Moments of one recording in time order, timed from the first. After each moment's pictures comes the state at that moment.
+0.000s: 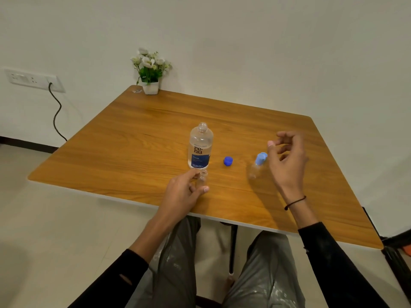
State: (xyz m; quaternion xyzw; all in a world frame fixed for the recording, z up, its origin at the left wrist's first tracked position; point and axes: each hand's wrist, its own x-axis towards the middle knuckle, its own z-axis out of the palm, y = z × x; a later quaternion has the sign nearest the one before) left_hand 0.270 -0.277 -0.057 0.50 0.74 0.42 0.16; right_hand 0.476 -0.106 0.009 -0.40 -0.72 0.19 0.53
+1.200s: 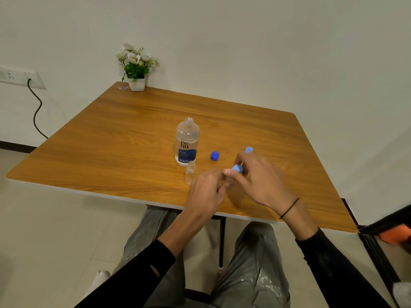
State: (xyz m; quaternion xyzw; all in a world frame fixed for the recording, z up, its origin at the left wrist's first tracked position) left_hand 0.352 -0.243 -0.049 0.58 0.67 0.44 0.11; right_hand 0.493 -0.168 0.031 -0.38 -0.91 0.08 0.16
